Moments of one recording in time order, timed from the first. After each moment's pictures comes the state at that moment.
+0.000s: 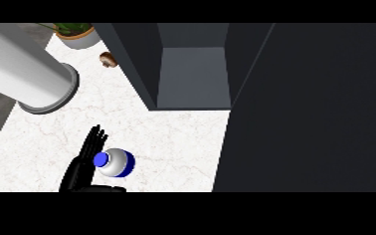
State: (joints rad) left arm 0.03 0.08 0.20 -0.96 -0.01 -0.30 -0.61; right arm 0.09 -0.13 0.56 -2.47 0.12 -0.20 0.40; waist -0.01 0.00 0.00
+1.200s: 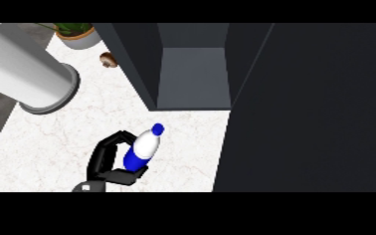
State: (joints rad) left arm -0.18 0.05 0.14 -0.69 -0.11 -0.17 -0.92; right arm 0.10 -0.20 0.60 -2.47 0.13 -0.26 0.38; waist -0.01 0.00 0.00
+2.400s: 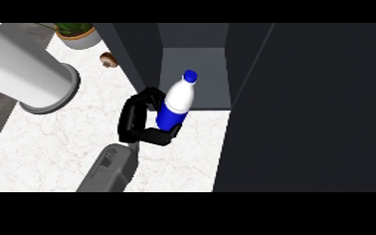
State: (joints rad) left arm -0.35 0.00 -0.17 -0.99 0.23 0.11 -0.62; right arm 0.13 -0.24 0.62 -2.47 0.12 -0.30 0.34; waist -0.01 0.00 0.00
